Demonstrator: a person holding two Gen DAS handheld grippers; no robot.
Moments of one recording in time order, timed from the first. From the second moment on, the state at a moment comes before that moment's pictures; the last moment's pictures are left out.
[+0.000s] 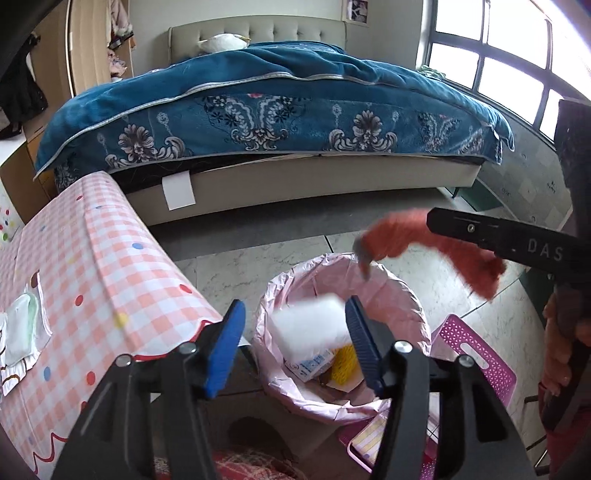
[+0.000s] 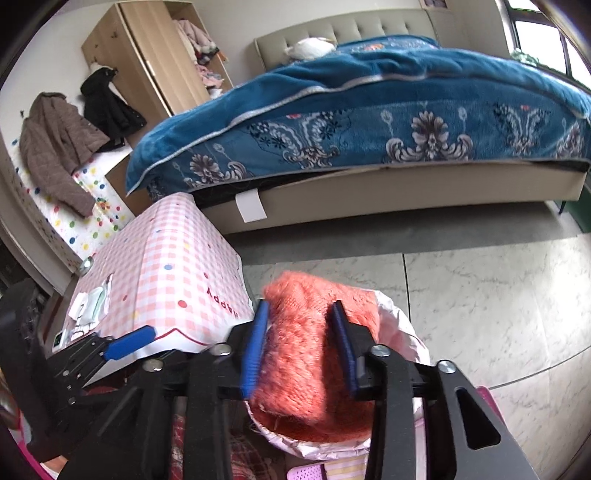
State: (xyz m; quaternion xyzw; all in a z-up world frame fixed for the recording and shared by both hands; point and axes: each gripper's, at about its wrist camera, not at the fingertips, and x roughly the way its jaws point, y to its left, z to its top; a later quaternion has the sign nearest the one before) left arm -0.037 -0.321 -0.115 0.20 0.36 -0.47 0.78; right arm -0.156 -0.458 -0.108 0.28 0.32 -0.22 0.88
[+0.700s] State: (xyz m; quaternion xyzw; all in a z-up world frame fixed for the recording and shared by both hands) left arm -0.004 -0.174 -0.064 0.13 0.33 -0.35 0.87; right arm -0.116 -0.367 -0.057 0.20 0.31 -0.13 0.92
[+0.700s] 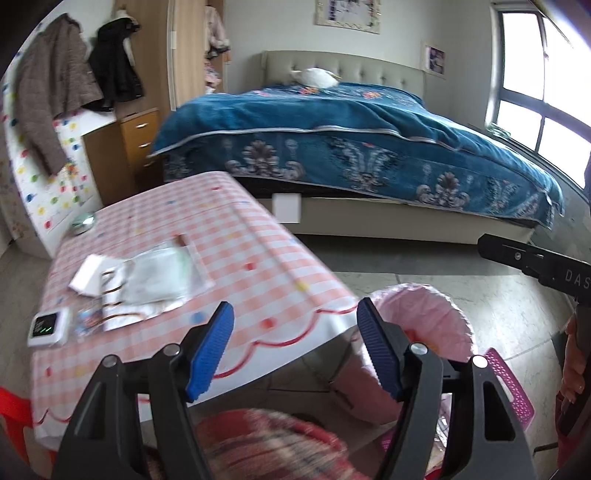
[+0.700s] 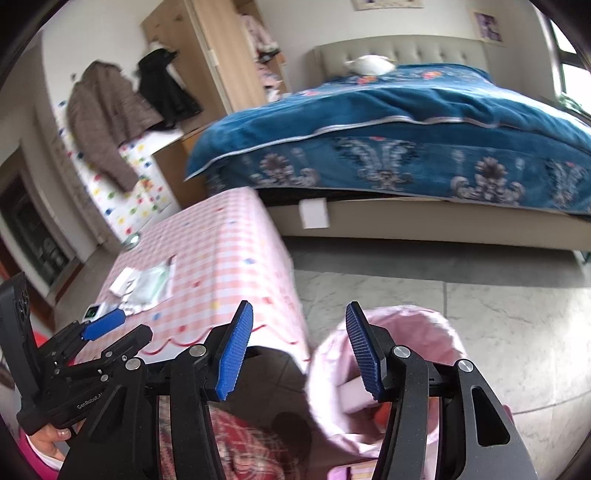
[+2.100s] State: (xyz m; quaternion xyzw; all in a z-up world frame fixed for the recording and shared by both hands) left arm 0.097 -0.026 -0.077 0.08 0.30 -0.08 0.95; right arm 0.051 -0.219 -0.077 0.10 0.38 0.05 0.92
